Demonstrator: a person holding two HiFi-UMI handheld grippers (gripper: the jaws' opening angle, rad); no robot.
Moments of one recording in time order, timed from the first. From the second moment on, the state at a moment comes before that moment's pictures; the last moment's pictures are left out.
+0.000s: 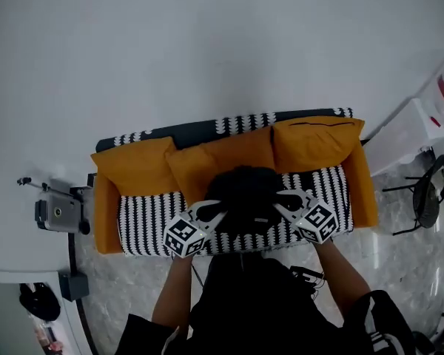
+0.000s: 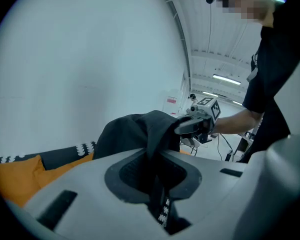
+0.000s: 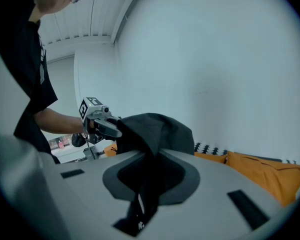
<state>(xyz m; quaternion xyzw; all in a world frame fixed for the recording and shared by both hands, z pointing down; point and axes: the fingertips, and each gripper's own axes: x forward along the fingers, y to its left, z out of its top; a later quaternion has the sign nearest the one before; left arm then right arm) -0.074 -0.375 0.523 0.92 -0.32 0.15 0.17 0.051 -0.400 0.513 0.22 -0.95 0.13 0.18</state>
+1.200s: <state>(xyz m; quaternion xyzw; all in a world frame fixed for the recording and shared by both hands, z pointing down) -0.054 -0.429 0.316 0.95 -0.30 0.06 0.03 0.072 -0.449 0.313 0.27 -0.96 0.01 0.06</state>
